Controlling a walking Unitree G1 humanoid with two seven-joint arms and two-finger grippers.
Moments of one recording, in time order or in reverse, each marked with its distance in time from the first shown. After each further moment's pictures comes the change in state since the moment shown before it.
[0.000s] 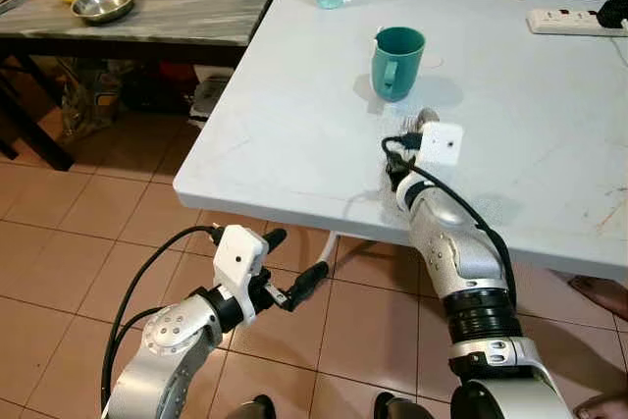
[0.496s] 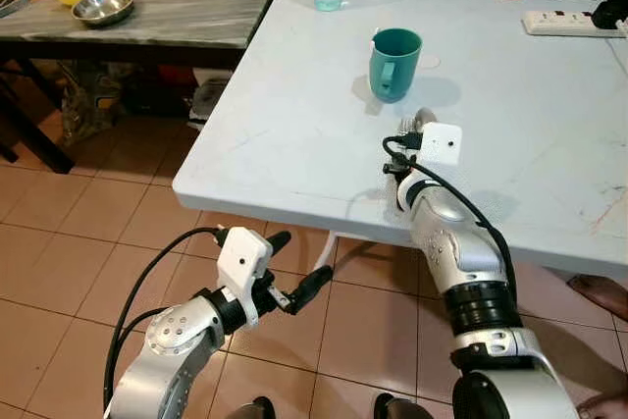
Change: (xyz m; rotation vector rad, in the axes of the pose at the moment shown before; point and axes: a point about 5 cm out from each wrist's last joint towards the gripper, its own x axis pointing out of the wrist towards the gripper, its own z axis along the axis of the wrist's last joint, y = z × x) left arm 0.001 -0.003 -0.001 -0.001 0.006 -0.022; right arm 0.007 -0.005 0.000 0.001 0.019 -0.015
